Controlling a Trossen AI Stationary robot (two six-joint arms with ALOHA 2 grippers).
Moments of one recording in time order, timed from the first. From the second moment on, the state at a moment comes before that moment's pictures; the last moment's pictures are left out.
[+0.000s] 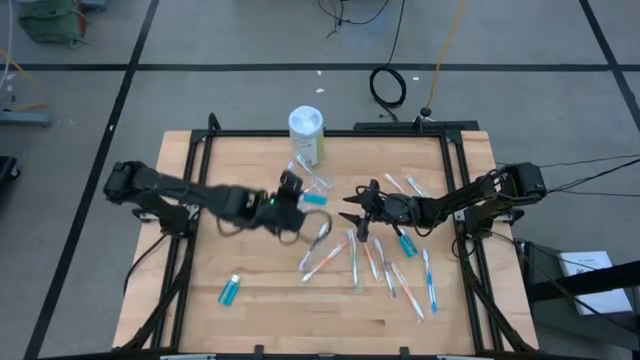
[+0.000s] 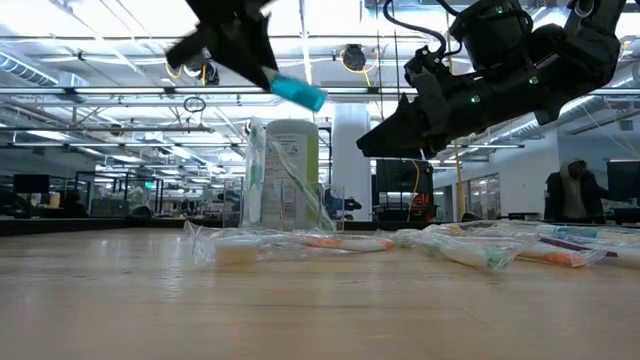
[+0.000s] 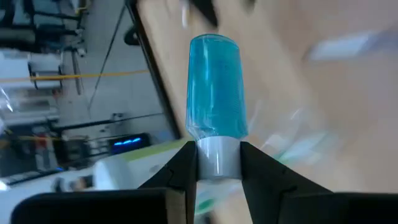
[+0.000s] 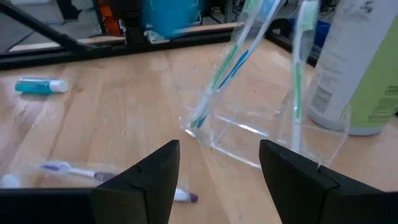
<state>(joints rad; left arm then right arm) -0.16 1.51 1.26 -0.69 -0.66 0.74 0.02 1.56 0.47 0.81 0.25 0.12</state>
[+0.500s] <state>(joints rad) 0.07 1.67 1.24 -0.69 -0.60 1.33 0.05 1.56 0.47 0.81 0.26 0.11</state>
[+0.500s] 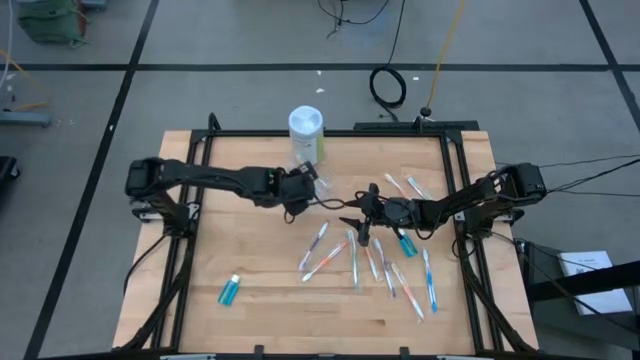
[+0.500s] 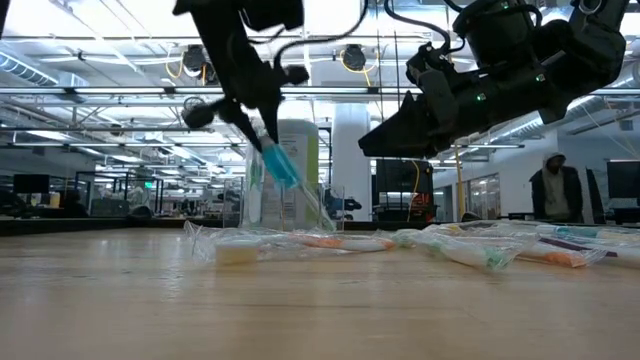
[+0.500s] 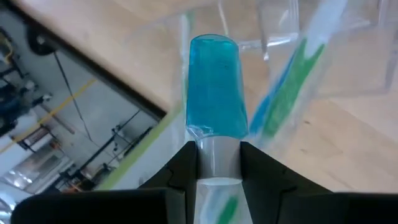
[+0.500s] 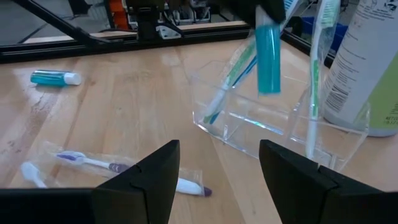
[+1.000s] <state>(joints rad) 0.08 1.75 1.24 -0.70 -0.63 1.34 0.05 1.56 0.47 0.81 0.26 0.11</state>
